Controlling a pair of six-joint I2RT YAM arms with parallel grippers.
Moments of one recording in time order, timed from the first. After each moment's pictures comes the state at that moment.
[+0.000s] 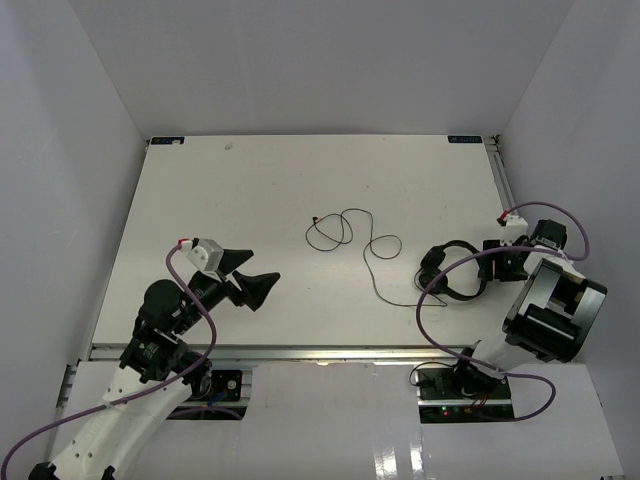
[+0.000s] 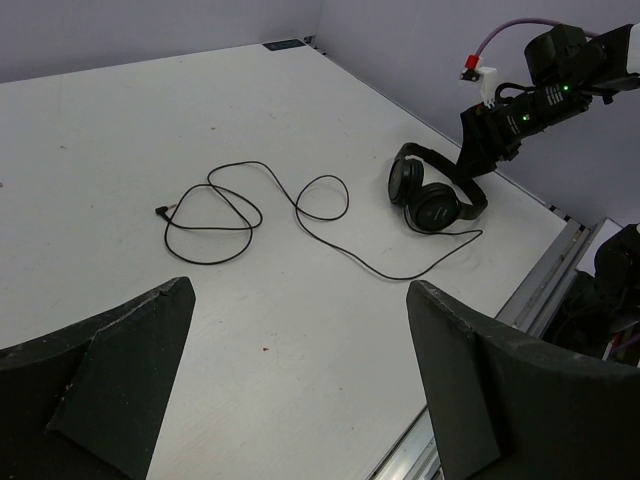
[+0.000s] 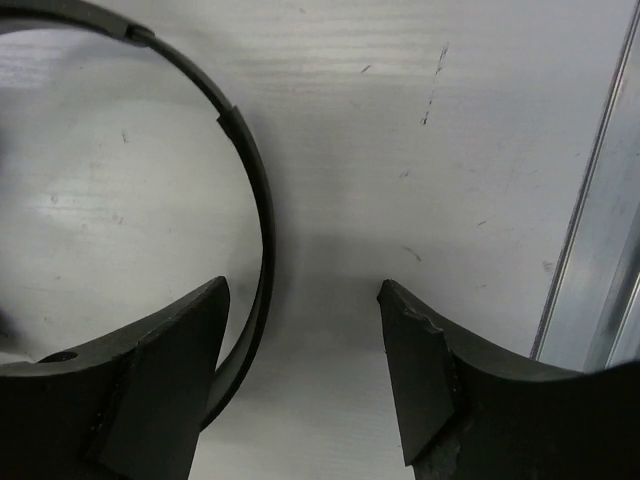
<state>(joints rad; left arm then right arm) -0.52 0.31 0.47 -0.09 0.27 -0.24 -0.50 1.51 0.76 -0.34 -0.36 -0.53</state>
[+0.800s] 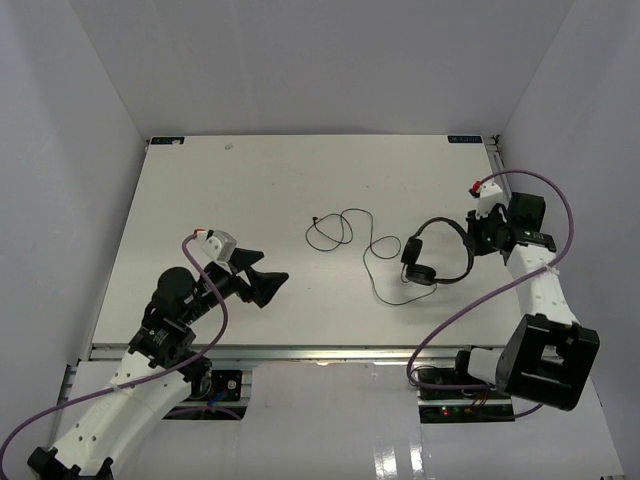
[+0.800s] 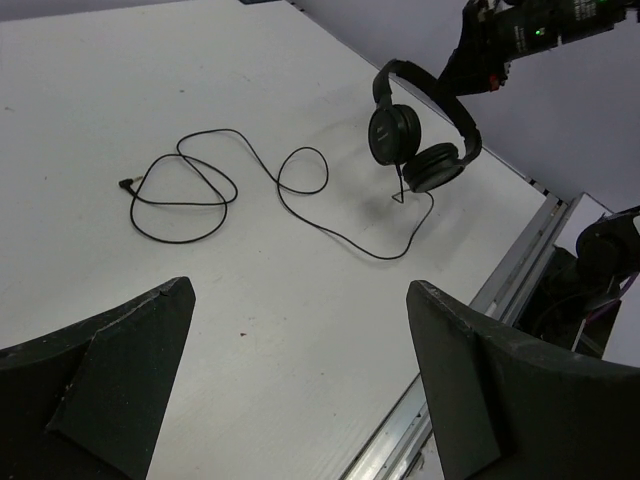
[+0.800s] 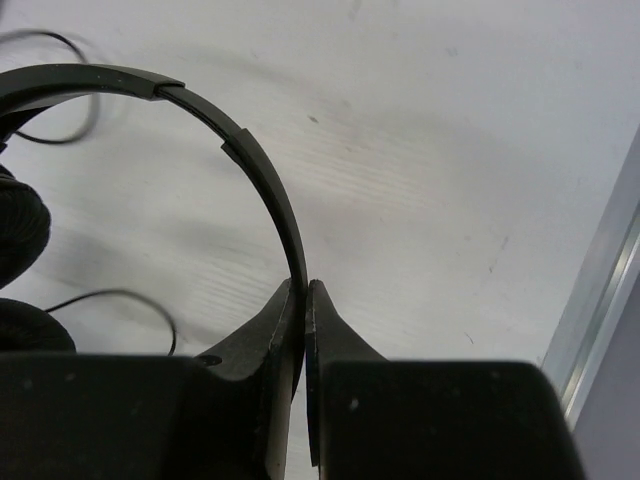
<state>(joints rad) -0.52 0.44 0.47 -0.05 0.32 -0.27 -0.22 1.23 0.86 -0.48 -0.41 -0.44</state>
